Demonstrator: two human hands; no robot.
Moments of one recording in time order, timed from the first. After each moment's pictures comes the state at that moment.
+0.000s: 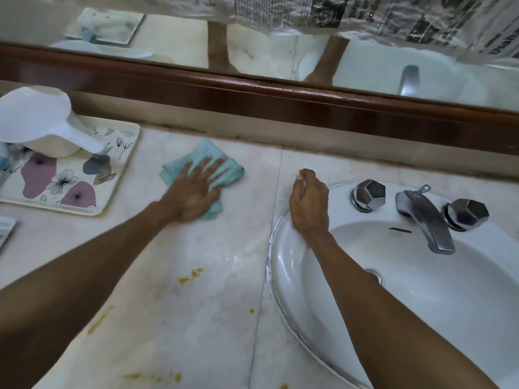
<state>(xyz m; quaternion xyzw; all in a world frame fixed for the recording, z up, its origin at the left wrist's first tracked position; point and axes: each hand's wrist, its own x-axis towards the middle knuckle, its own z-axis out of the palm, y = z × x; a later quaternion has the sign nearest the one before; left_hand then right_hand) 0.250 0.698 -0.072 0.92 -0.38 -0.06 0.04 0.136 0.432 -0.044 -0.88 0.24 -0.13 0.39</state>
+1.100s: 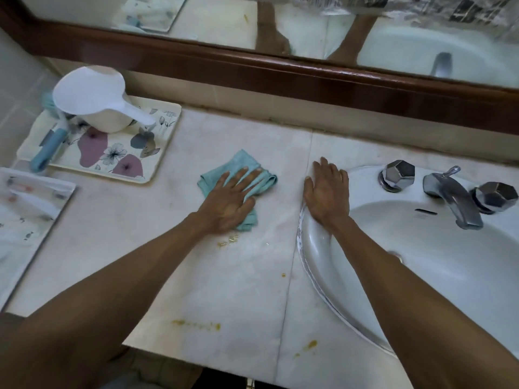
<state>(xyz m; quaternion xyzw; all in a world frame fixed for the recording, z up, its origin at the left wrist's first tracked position) 0.159 0.718 -0.064 0.92 -0.36 -0.10 0.11 0.116 0.458 -0.057 -0.98 0.12 0.00 0.13</state>
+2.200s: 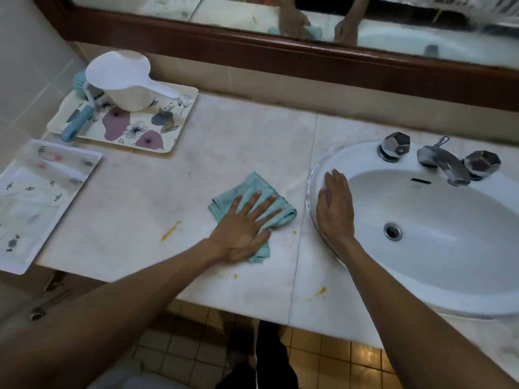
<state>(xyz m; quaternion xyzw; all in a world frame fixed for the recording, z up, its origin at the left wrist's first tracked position) 0.016 0.747 -0.078 0.91 -0.40 -0.09 0.09 -0.012 0.502 -0.059 -0.91 0.19 -0.10 0.36</state>
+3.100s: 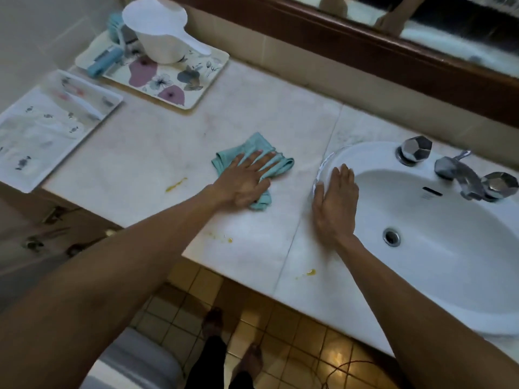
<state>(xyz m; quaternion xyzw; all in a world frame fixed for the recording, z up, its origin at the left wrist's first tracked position) 0.045 0.749 -0.069 0.94 -0.29 -0.12 0.10 -0.029 0.514 -0.056 -0.97 0.13 -0.07 0.19</state>
